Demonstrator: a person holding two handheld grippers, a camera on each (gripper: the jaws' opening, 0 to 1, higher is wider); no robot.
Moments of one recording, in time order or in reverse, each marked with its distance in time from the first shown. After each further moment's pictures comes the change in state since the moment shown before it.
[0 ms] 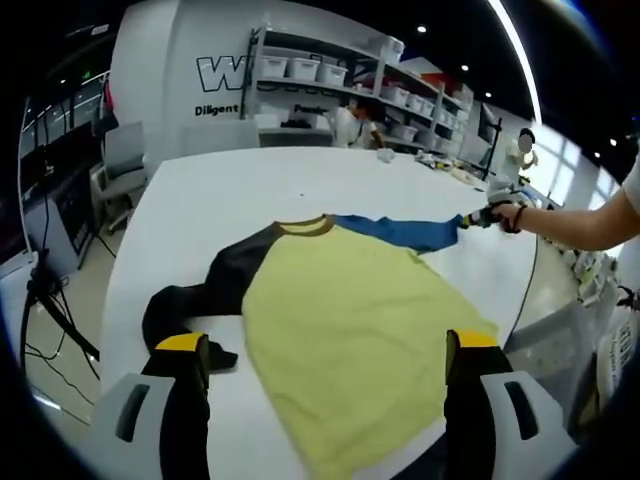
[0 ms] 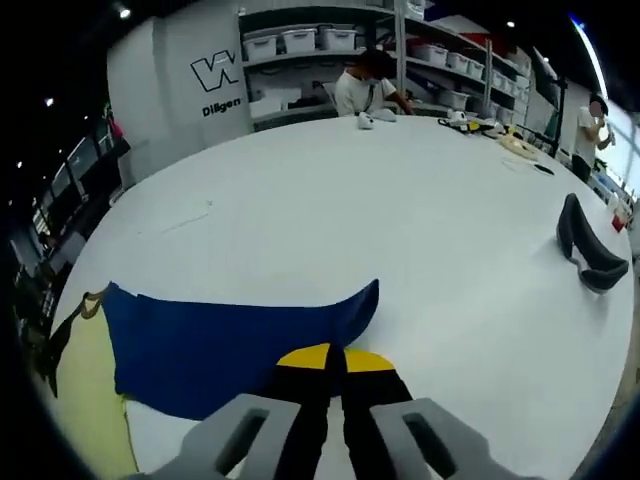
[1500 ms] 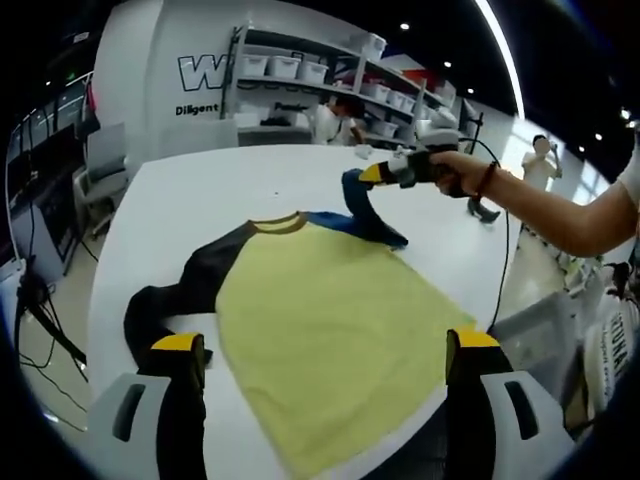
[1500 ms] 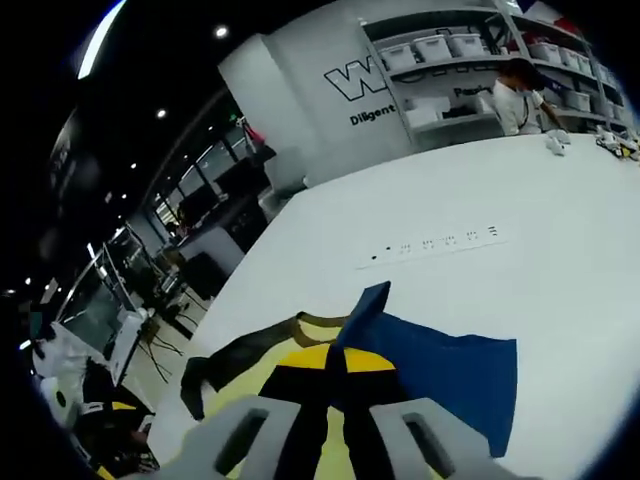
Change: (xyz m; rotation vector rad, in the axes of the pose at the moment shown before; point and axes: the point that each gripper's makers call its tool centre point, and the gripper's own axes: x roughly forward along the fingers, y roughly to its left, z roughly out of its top) left arm -0.006 -0.029 -0.003 0.029 0.017 -0.083; right arm -0.066 0.339 0.010 -0.081 0.000 0.629
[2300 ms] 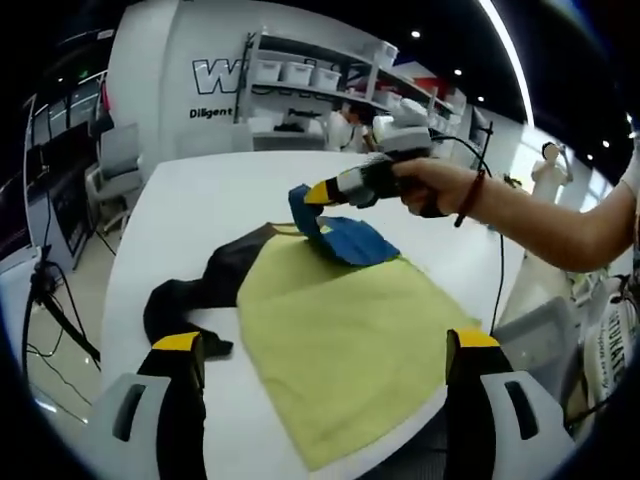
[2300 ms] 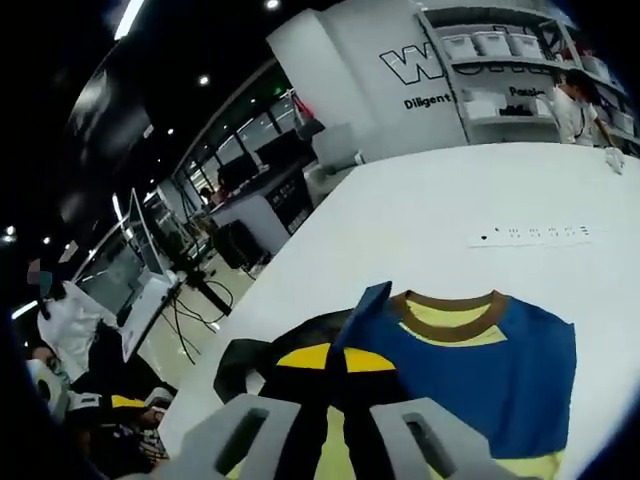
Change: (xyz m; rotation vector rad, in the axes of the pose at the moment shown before) left arm -0.021 0.019 -0.004 -0.026 -0.031 0.047; right arm 0.070 0.129 -0.060 -0.128 0.103 0.131
